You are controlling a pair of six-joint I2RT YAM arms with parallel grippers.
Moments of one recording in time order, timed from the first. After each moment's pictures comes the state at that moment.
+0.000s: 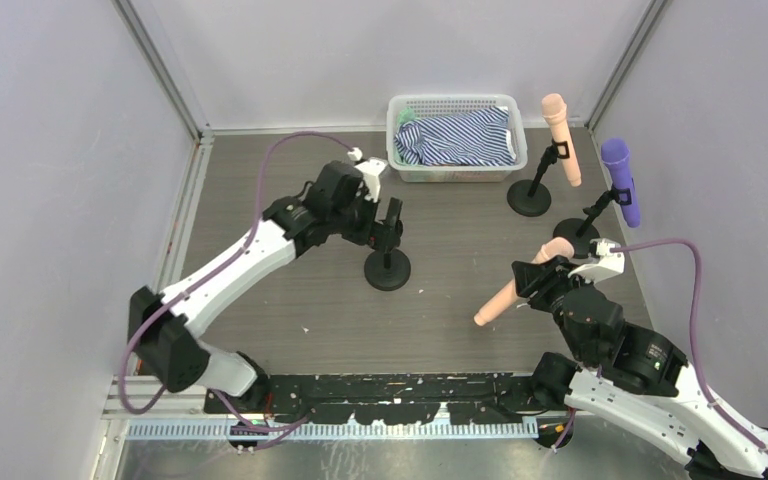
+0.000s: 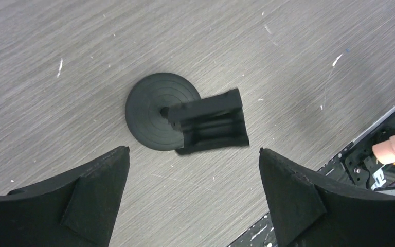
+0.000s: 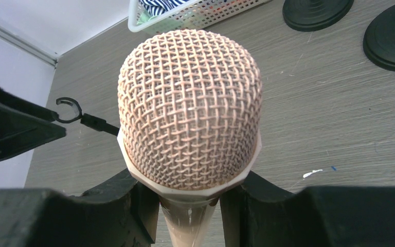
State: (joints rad) left arm -0.70 1.48 1.36 -0.66 0.10 -0.26; right arm 0.95 0.33 0.74 -0.80 0.78 0.82
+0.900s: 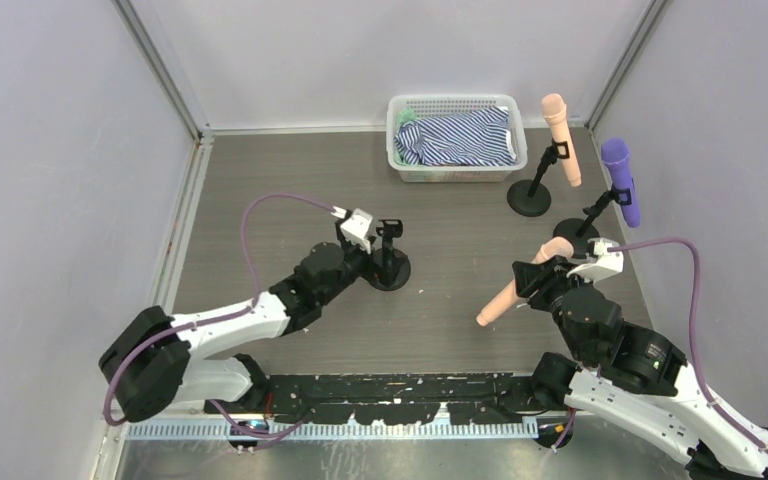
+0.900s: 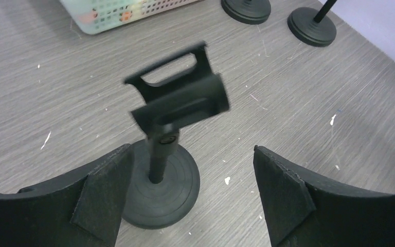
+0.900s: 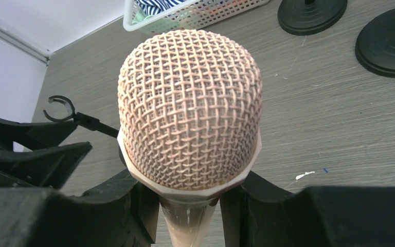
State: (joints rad) left arm -0.84 1.20 0.57 0.46 -0.13 -0.24; right arm 0.95 0.33 0.74 -0.80 0.79 0.79
